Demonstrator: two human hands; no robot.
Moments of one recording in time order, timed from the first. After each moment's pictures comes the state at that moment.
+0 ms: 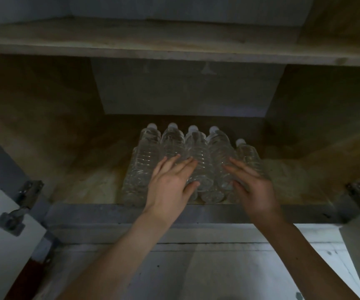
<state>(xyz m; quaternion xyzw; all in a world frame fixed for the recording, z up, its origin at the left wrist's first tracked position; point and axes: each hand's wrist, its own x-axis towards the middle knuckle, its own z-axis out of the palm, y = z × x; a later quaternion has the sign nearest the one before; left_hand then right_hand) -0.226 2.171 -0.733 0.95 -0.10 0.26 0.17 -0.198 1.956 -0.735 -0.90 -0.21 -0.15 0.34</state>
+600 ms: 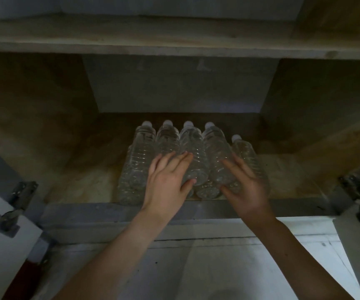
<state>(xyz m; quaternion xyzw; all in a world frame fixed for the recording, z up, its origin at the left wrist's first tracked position) -0.222 2.168 -0.739 0.95 -0.09 0.26 0.17 -0.204 1.961 -0.749 -0.89 -0.17 -0.13 0.40</state>
